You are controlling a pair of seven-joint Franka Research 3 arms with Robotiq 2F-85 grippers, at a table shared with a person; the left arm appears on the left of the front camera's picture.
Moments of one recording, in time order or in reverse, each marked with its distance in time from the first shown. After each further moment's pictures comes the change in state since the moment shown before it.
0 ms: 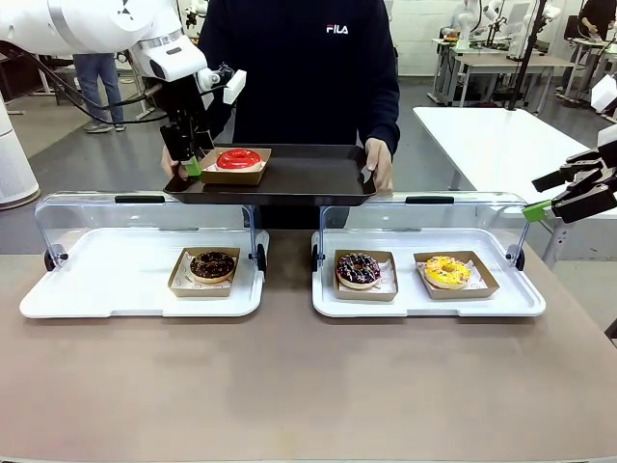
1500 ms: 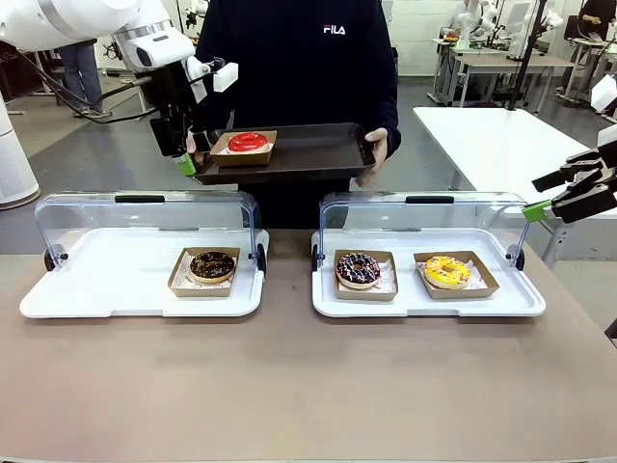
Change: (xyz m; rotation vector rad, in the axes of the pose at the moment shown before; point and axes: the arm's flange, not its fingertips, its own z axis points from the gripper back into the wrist) left arm -0.009 -0.004 0.009 -0.111 -0.083 0.012; right arm 0.000 0.000 0.000 0.000 0.000 0.000
